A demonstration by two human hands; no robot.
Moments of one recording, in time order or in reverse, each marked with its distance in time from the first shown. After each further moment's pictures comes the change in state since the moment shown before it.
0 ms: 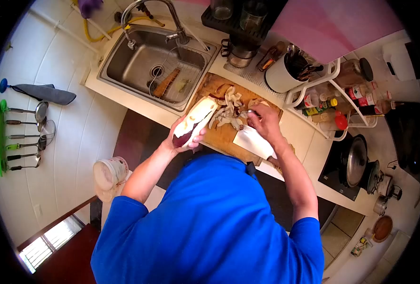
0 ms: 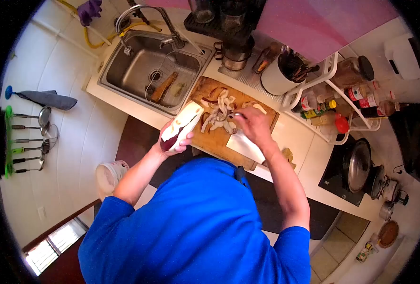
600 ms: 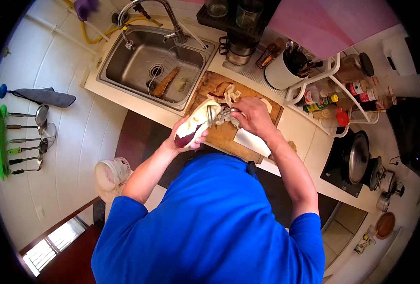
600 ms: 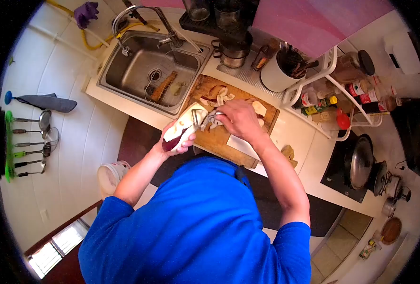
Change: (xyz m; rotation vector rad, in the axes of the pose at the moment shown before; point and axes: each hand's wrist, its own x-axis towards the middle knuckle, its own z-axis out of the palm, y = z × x) left_hand 0.001 -0.001 -0.009 0.020 0.066 -0.059; right_hand 0.031 -0.031 0.000 -0.032 -0.104 -0.207
